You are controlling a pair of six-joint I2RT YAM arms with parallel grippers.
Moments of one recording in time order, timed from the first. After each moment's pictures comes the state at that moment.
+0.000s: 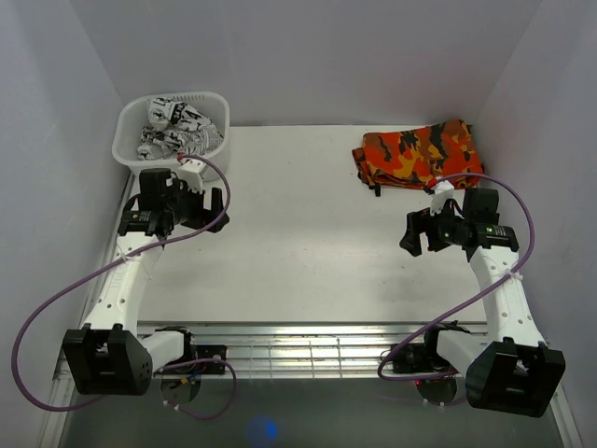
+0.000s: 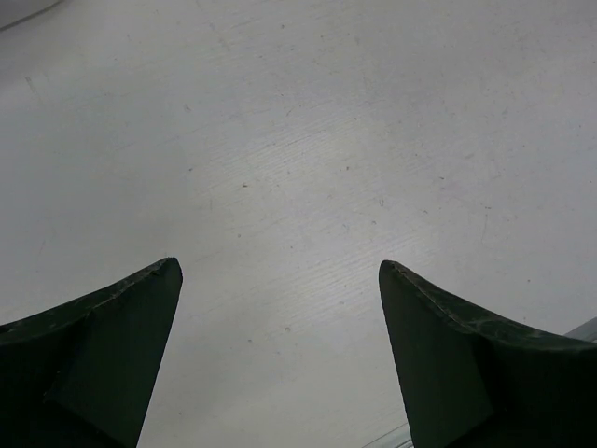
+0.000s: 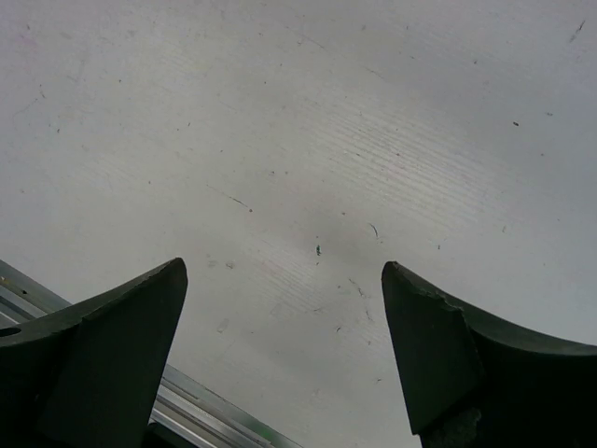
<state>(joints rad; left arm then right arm) -0.03 1.15 1.01 -0.57 0.41 0.14 -0.10 1.03 0.87 -0.73 -0.54 -0.37</state>
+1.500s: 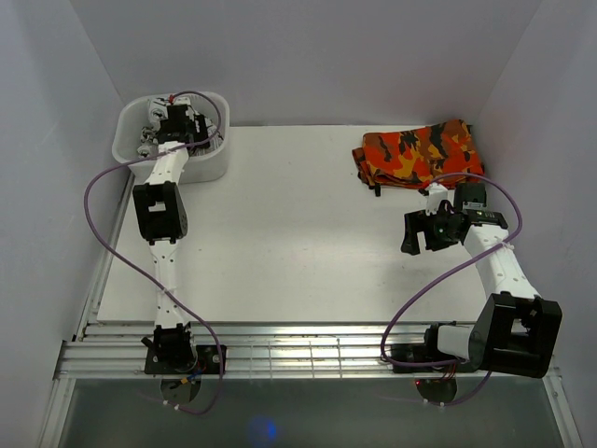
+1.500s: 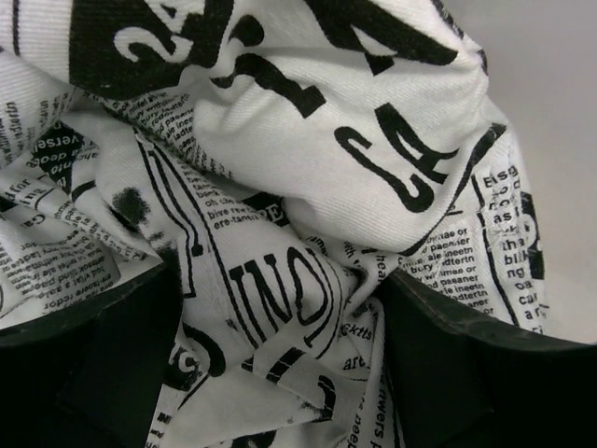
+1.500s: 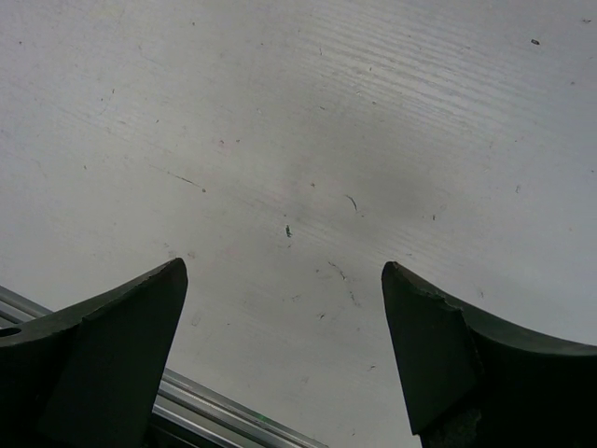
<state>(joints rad) 0.07 2.58 2.33 -0.34 -0.17 -0.03 -0.10 1.24 0.88 -0.73 -0.43 -0.35</state>
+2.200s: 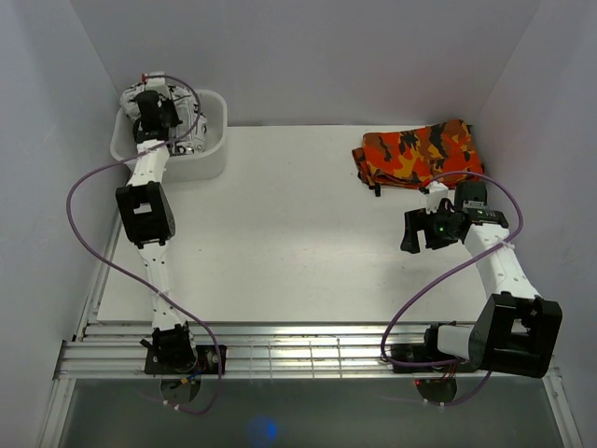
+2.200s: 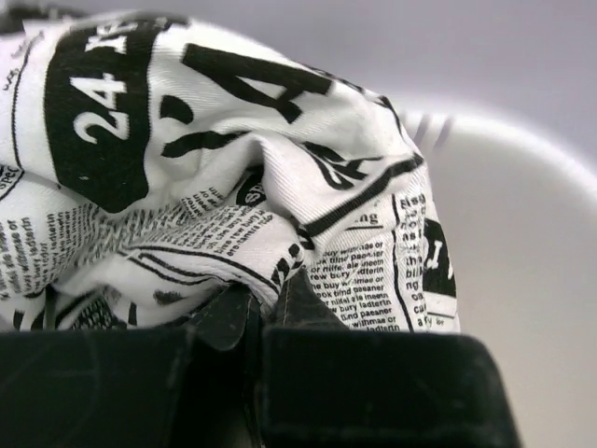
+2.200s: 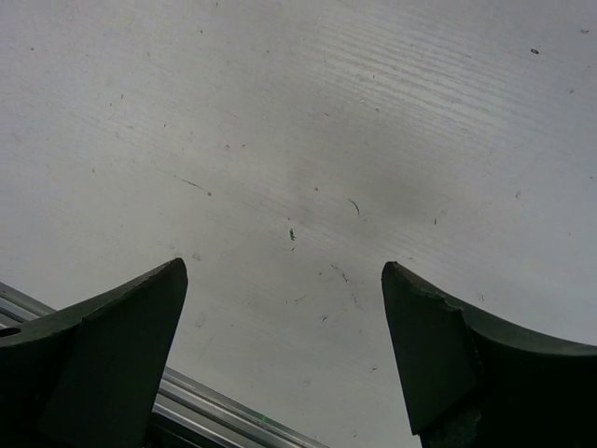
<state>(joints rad) 0.16 2.51 2.28 -0.02 0.06 -0.03 -0.10 1.24 0.89 -0.73 -0.44 -0.35</state>
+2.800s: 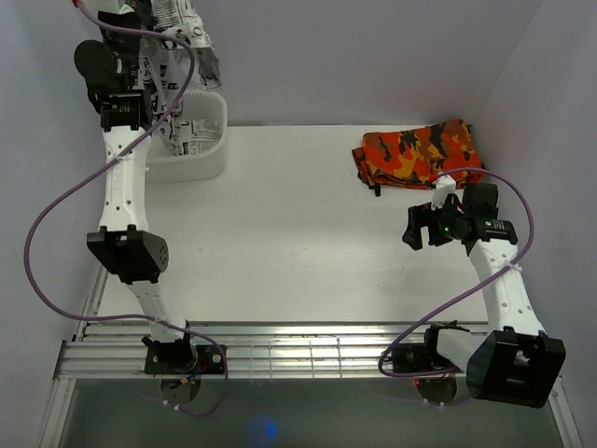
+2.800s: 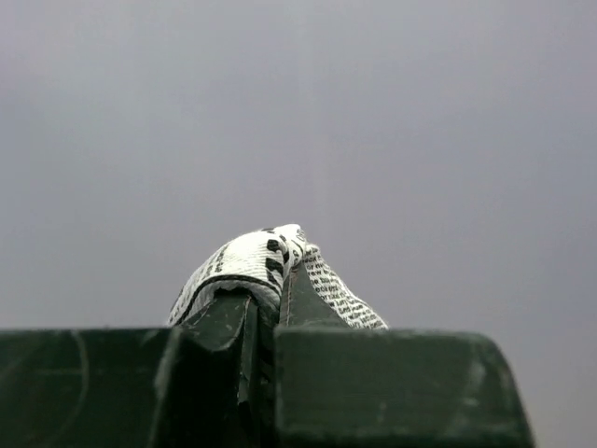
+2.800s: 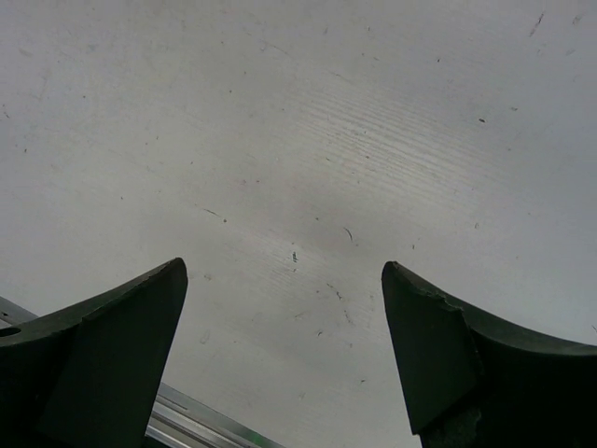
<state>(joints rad) 0.06 1.99 2.35 0.46 0.17 0.00 -0.10 1.09 0.89 -0.70 -0.48 -0.34</state>
